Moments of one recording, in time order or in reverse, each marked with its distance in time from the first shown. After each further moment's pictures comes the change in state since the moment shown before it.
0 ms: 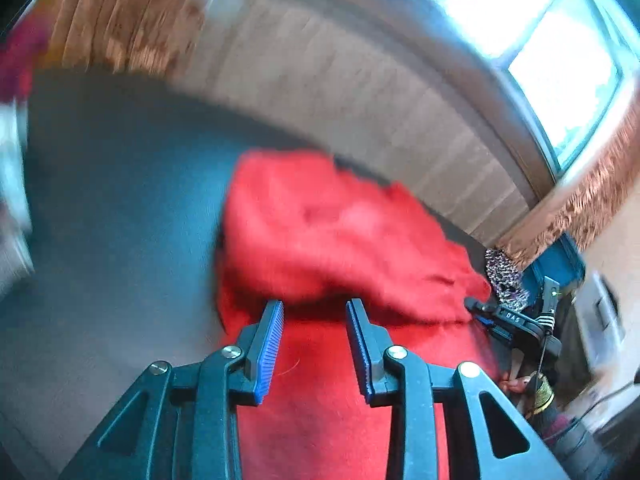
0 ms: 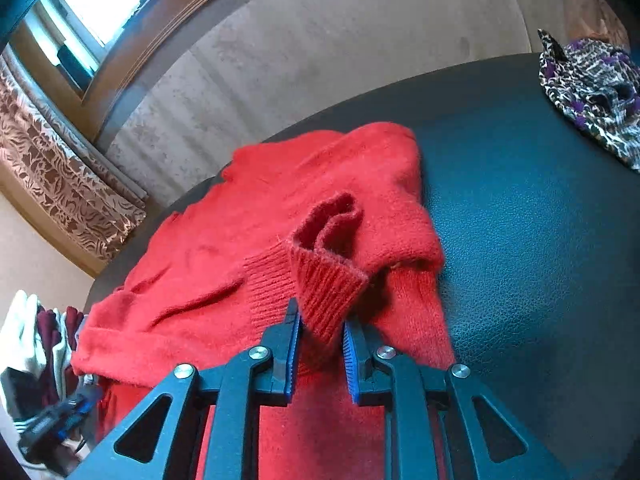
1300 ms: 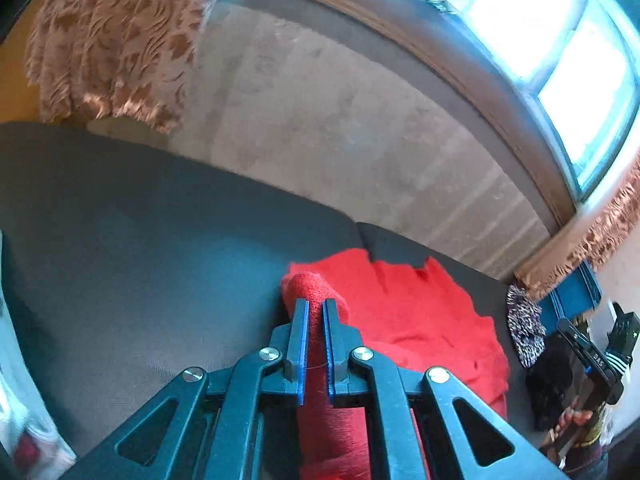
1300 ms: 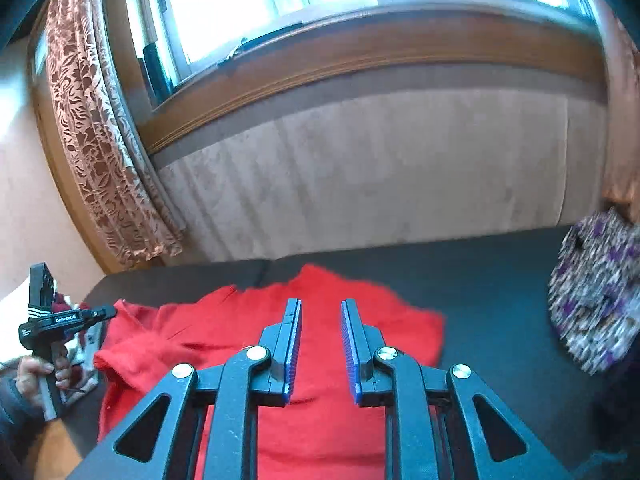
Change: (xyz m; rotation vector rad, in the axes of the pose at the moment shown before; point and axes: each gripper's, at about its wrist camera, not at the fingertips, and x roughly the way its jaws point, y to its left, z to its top) left arm 0.056 0.025 0.101 -0.065 0.005 0.038; right arm -0.099 0.066 0.078 -0.285 -0.212 -0.005
